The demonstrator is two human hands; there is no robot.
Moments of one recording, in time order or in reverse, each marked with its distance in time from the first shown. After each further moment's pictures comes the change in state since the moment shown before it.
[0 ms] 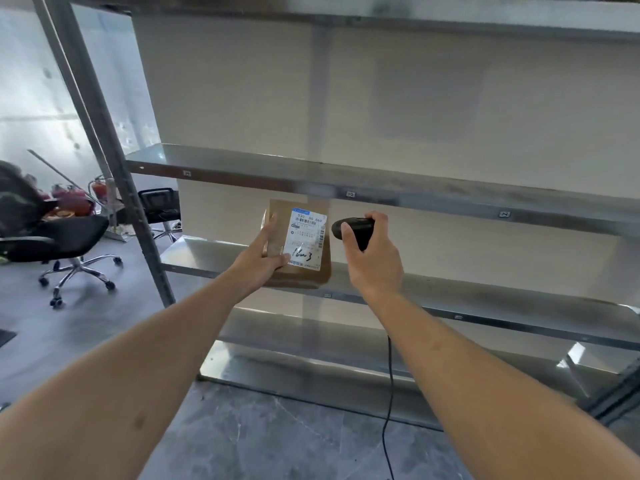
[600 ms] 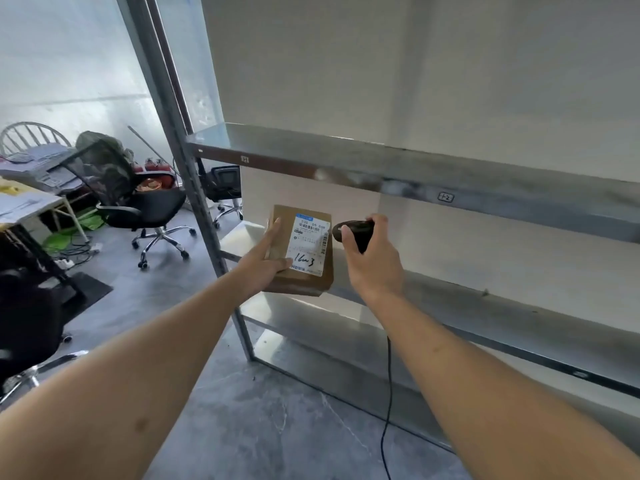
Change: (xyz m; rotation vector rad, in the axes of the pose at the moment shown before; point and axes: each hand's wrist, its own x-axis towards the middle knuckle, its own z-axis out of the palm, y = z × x) left_hand 0.085 -0.083 -0.091 0.001 0.160 -0.232; right_hand 0.083 -0.014 0.174 0.054 -0.239 -0.052
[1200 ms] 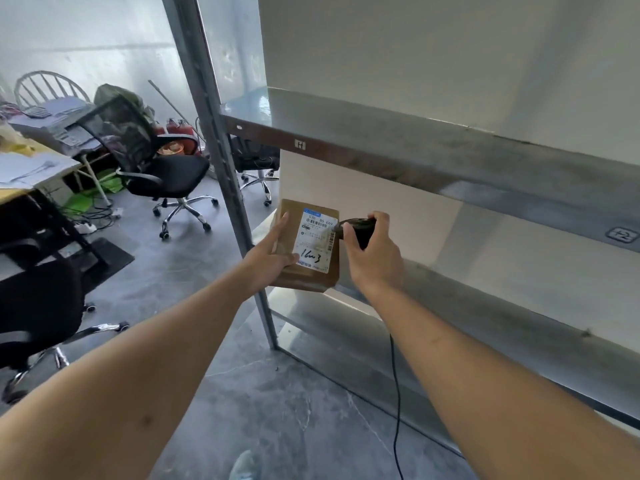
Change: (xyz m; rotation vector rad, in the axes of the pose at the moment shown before) left_hand 0.141 -0.086 -0.112 -0.034 0.014 -0.146; right_hand 0.102 -0.040 0.190 -0.060 -0.143 0.027
